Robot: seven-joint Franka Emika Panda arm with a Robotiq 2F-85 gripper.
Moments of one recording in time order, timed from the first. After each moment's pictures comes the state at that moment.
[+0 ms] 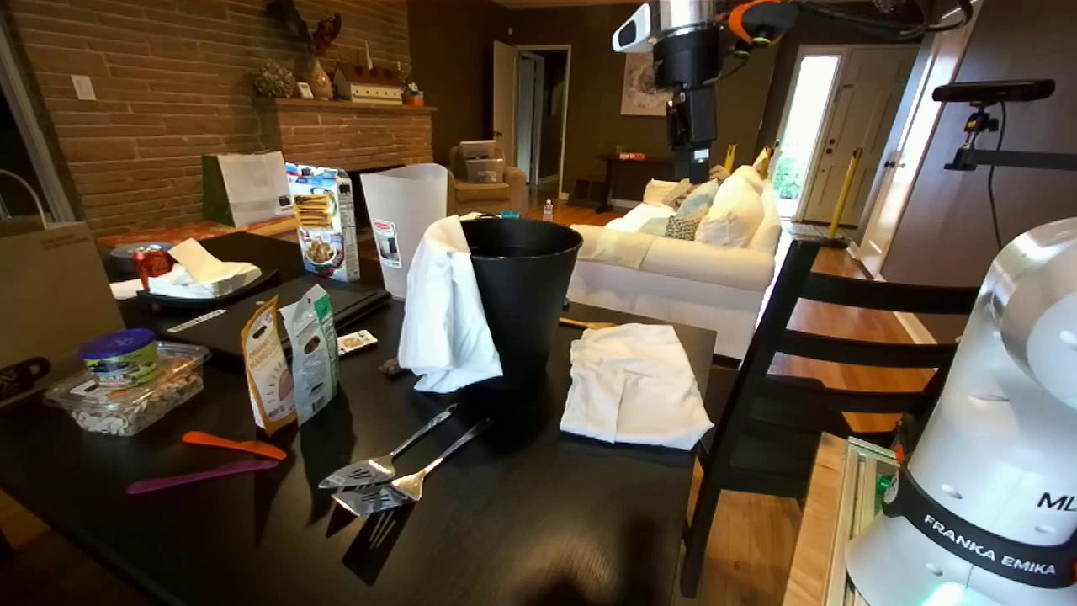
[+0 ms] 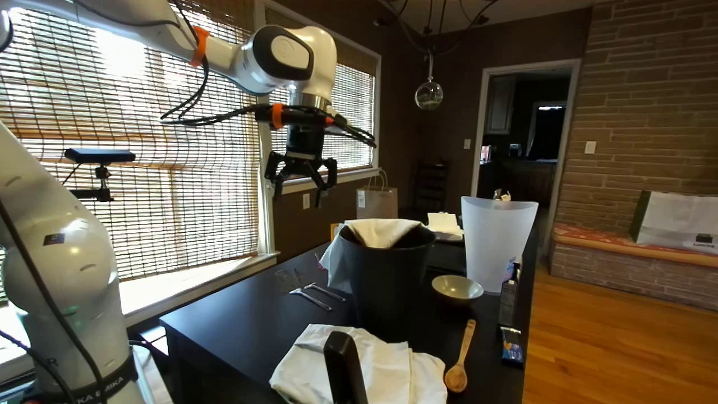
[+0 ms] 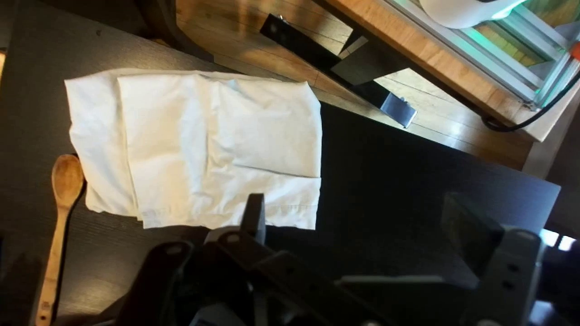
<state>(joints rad) -0.06 -0.47 -0.13 -2.23 -0.15 1.58 -0.67</state>
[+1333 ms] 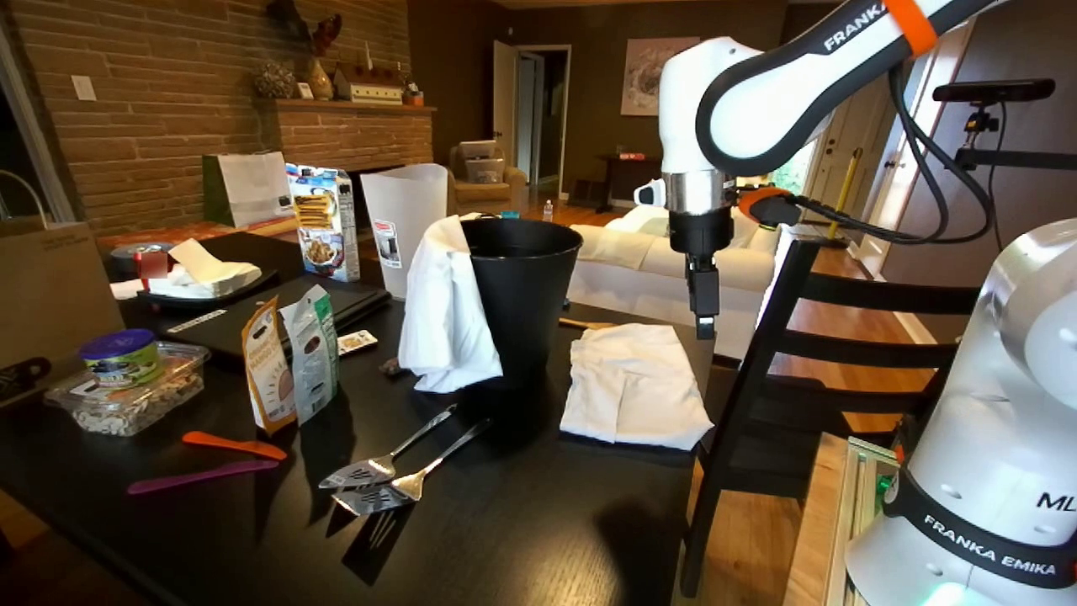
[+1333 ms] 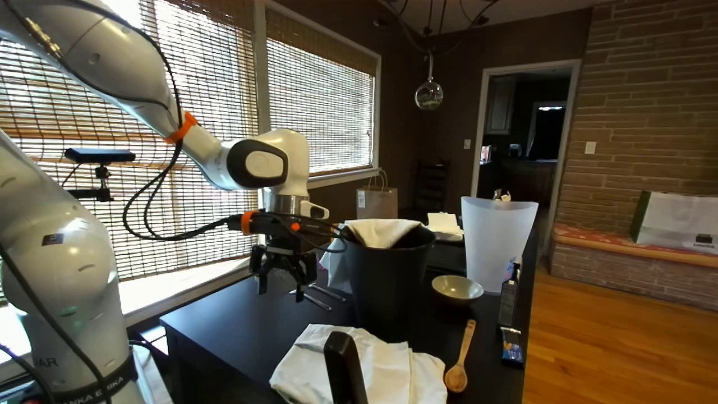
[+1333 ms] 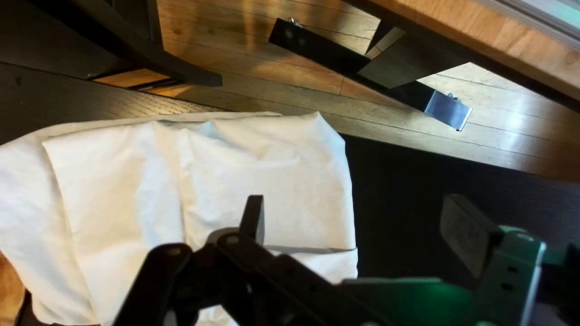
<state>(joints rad) -0.07 -0.50 -0.16 -2.77 -0.27 2.13 -0.45</state>
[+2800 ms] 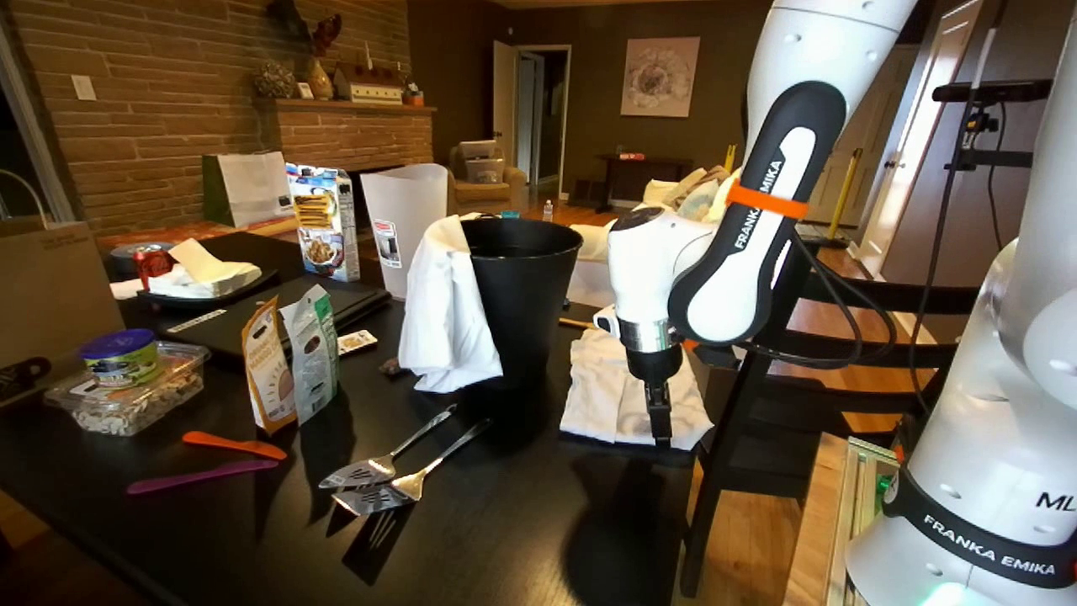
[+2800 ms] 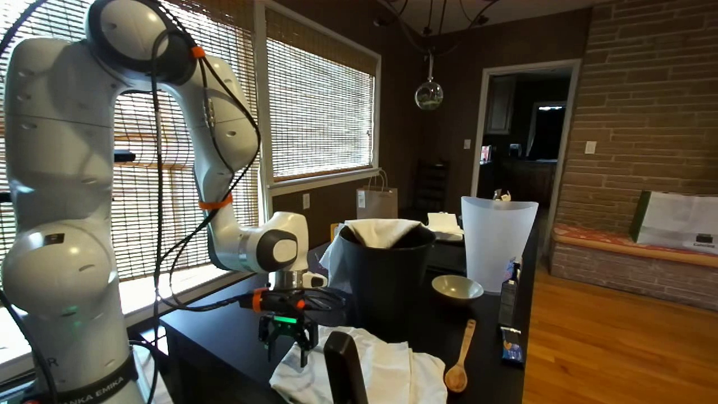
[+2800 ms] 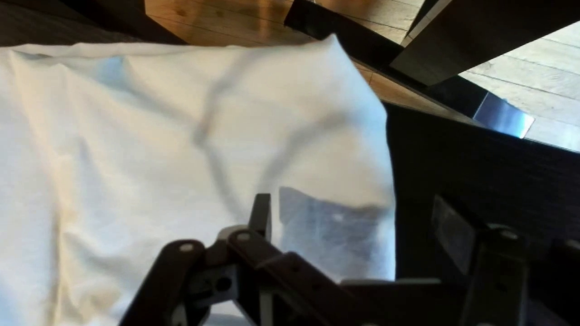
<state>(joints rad) -0.06 0.13 -0.12 -2.77 -0.55 2.72 -0.14</state>
